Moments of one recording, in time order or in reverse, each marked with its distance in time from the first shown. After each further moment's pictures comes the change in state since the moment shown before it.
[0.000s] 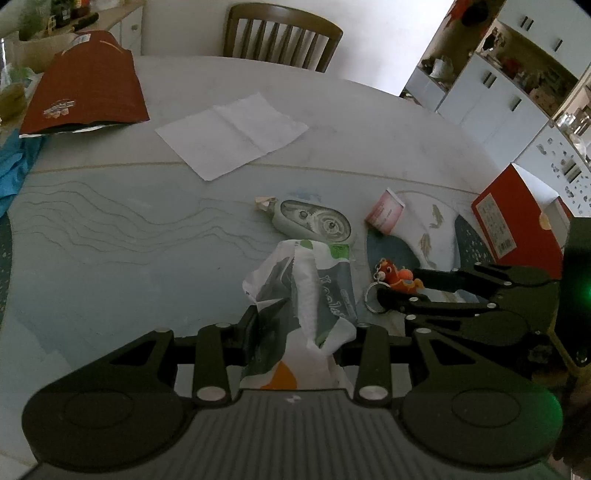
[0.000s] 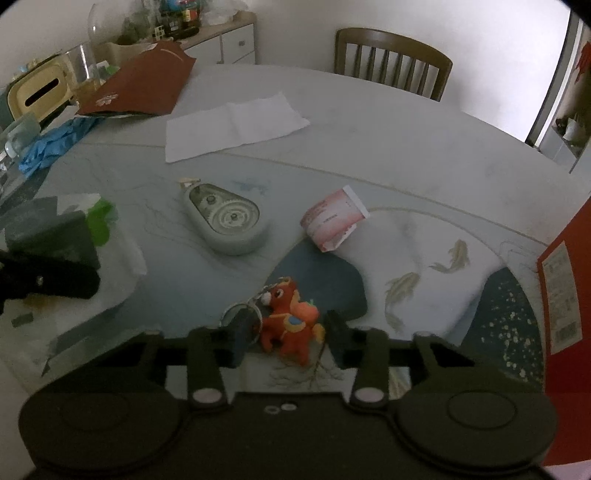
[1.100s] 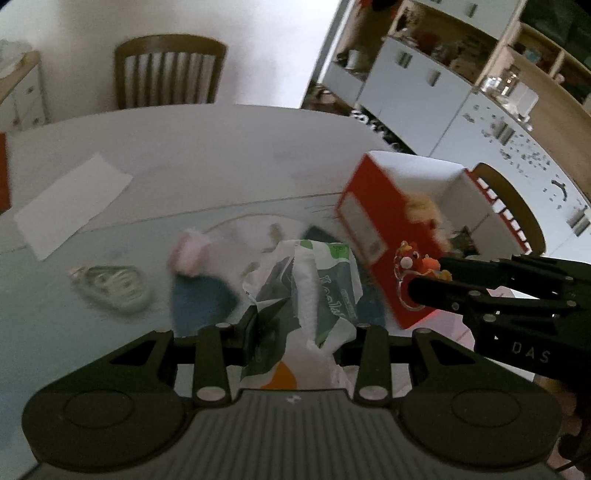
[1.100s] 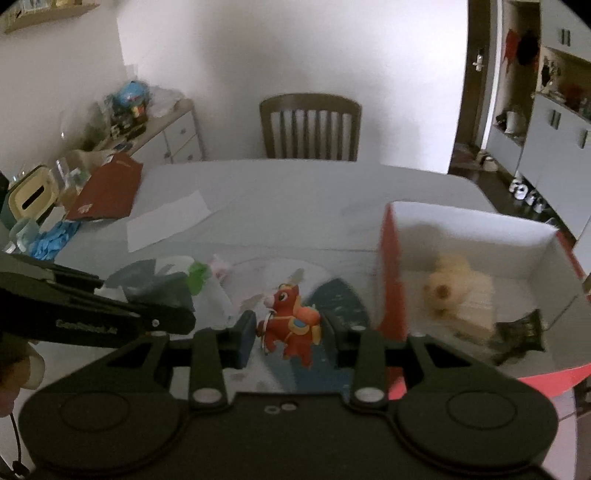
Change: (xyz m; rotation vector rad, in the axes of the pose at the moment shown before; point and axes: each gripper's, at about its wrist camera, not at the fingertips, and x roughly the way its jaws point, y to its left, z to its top) left arm -0.001 -0.175 0.017 0.206 -0.040 -0.151; right arm -0.159 -0.122 -0.040 0.189 -0.211 -0.050
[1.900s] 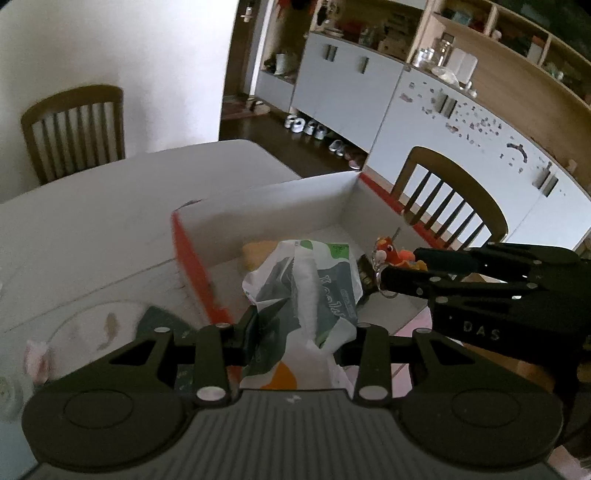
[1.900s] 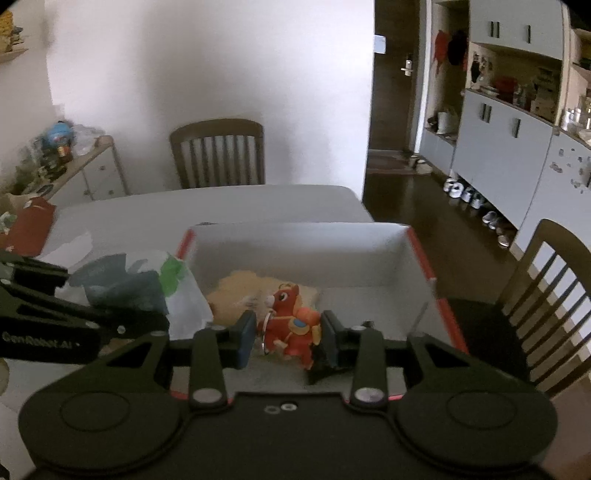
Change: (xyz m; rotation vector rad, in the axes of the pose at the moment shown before) left arm 0.065 -0.180 0.057 0.201 -0.030 -0.069; right arm -0.039 -0.175 -0.011 0.092 -0.069 -0.163
